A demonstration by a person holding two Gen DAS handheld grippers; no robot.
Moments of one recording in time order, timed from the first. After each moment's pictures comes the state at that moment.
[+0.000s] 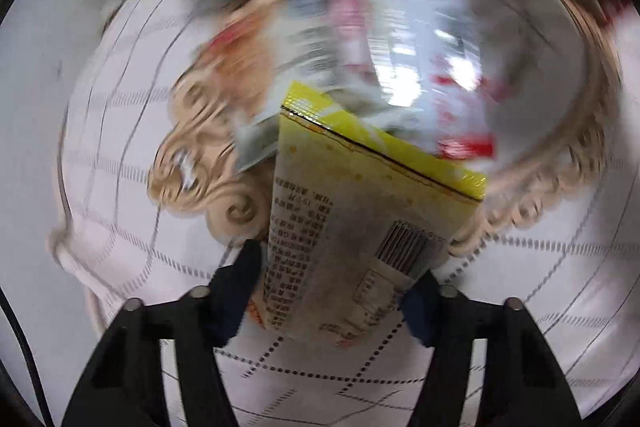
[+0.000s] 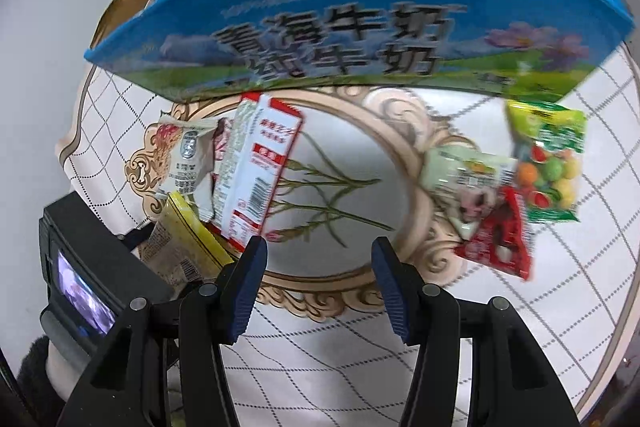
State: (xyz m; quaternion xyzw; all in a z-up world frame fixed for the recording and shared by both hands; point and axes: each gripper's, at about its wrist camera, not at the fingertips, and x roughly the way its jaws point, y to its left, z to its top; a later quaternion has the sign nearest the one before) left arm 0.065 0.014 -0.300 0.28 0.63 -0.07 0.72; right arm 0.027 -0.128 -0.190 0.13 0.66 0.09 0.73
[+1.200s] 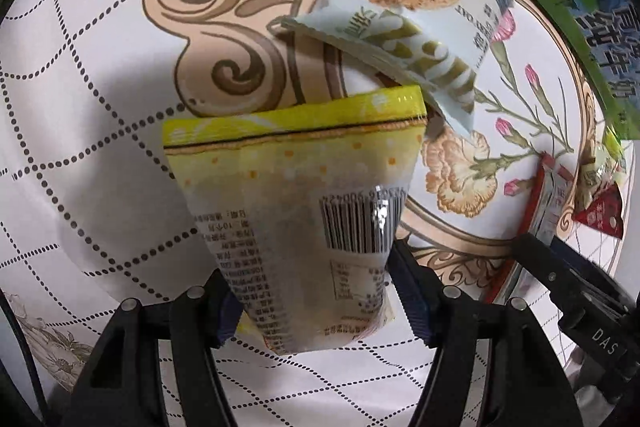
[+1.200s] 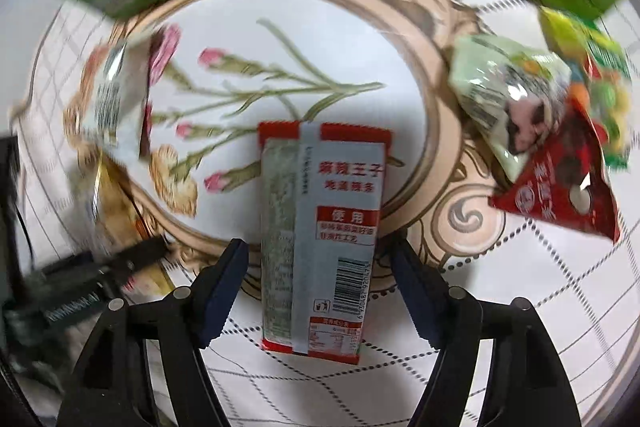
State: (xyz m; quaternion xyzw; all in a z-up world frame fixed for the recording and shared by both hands) left arm 0.071 0.044 -0.330 -0.08 0.74 0.00 0.67; right arm 0.009 -0.097 -0.269 0.11 0.70 0.05 0.70
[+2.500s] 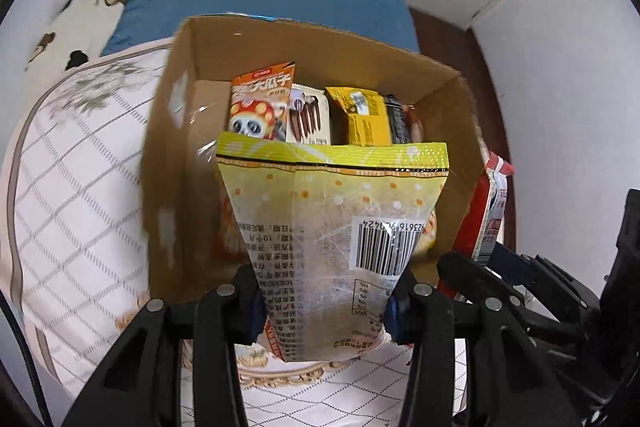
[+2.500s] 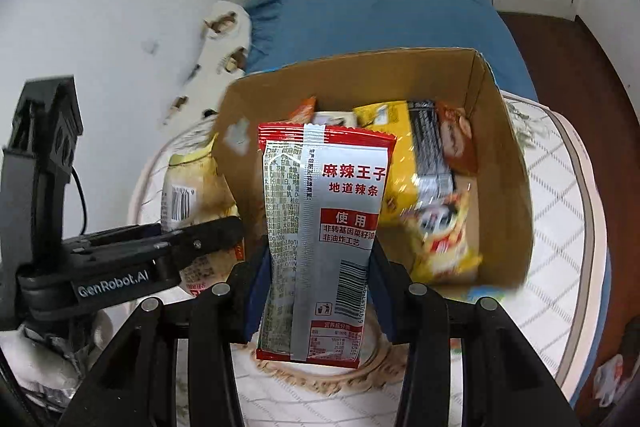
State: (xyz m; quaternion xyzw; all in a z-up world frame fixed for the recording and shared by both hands) left arm 0.295 -0.085 -0.128 -0.04 0.67 -0.16 0.73; right arm 0.141 -0.189 -0.041 0.16 0.56 0.09 0.81
